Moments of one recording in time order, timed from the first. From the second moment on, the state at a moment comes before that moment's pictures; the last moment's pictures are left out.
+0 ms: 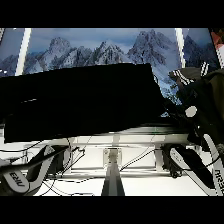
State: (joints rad) left arm 0.78 -0.85 0.77 1.67 -1.15 -1.47; right arm -0.17 -0.92 0.33 -1.31 0.64 1.97
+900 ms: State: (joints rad) left arm 1.32 -1.00 0.66 1.57 -1.18 -1.29; right arm -0.16 -0.75 0.44 -1.38 0.69 1.84
